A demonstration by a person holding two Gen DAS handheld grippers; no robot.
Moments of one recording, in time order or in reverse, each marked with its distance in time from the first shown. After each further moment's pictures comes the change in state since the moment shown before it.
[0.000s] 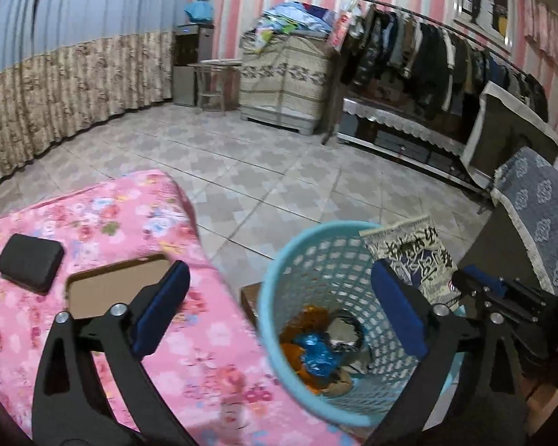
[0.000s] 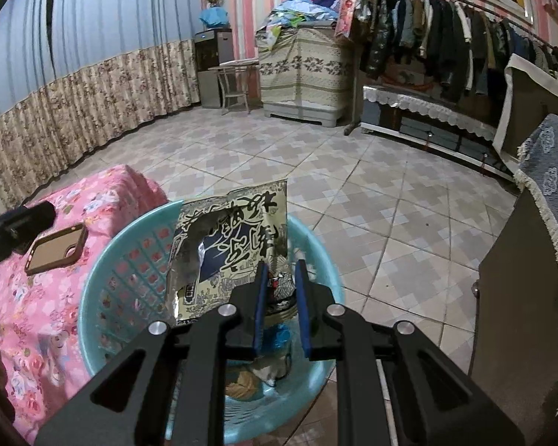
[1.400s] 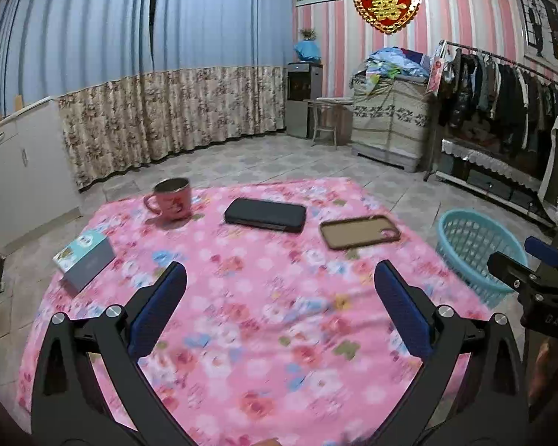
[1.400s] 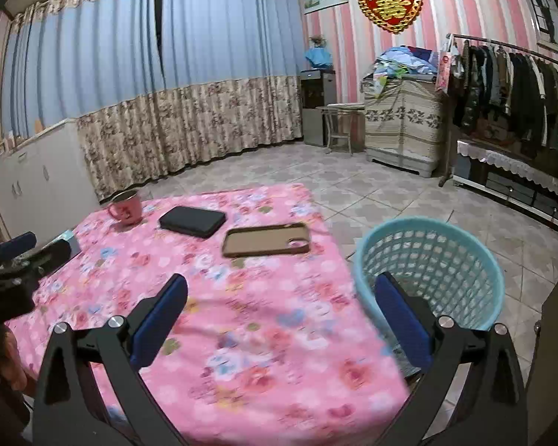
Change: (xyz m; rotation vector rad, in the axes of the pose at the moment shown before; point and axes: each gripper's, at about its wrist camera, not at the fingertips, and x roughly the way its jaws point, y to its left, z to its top) left arm -0.243 0.170 -0.113 -0.095 -0.142 0.374; right arm -0.161 0.205 -0.074 -0.151 -0.172 0.317
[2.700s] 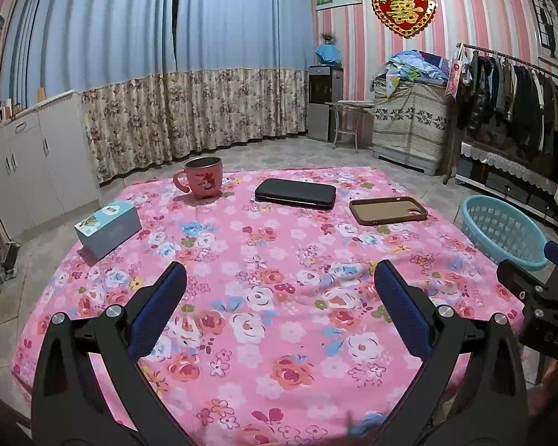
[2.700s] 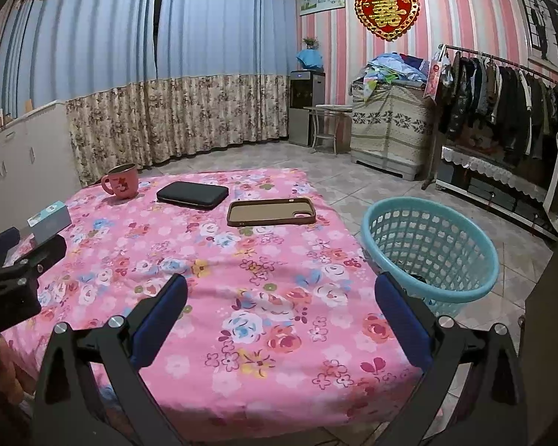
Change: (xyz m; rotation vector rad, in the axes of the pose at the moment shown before) left arm -0.008 0.015 -0.046 -0.023 -0.032 0.083; right arm -0.007 0.038 -0.047 -0.035 -0.009 -0.097
